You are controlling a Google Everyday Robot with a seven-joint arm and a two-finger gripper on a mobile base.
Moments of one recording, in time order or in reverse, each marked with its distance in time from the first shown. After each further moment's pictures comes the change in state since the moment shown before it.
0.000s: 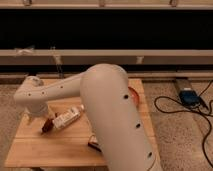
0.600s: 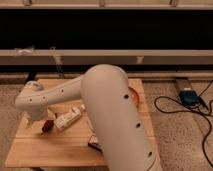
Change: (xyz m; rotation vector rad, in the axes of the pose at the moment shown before) arm -0.007 -0.006 0.012 0.018 0.019 -0.024
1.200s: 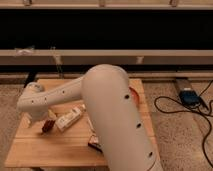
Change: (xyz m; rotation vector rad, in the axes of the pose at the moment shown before) arm 0.000 0.008 0.003 -0.022 0.044 0.003
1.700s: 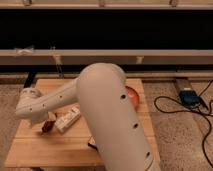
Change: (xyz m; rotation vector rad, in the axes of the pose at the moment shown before) arm 0.005 0.000 0.011 -0.068 0.071 -0.018
